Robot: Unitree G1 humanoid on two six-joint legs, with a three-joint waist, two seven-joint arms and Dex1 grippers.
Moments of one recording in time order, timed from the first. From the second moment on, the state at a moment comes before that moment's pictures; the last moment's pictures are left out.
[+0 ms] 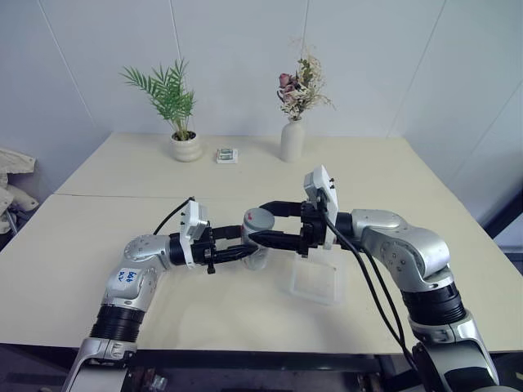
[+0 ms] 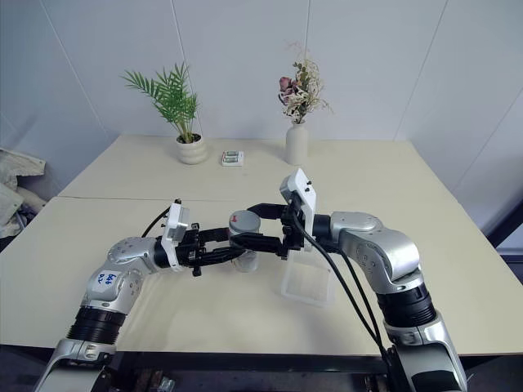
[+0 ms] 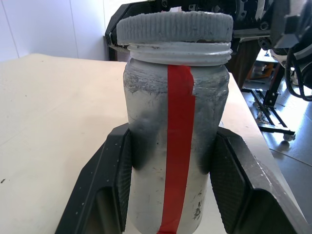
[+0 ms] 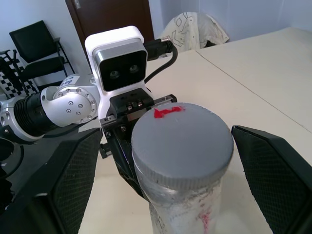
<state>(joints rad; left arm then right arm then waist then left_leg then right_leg) -0.65 0.47 0.02 0.20 -0.47 0.22 -1.17 -0.84 -0.43 0.08 -0.14 0.62 0.81 0.90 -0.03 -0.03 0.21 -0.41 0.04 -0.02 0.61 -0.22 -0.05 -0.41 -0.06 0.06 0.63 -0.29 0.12</state>
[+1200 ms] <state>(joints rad) -0.62 0.47 0.02 0.18 -0.47 0.21 -1.17 -0.89 -0.33 -0.11 -0.13 0.84 0.88 0.82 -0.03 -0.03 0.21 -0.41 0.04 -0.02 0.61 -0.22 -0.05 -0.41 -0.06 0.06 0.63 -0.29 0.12</state>
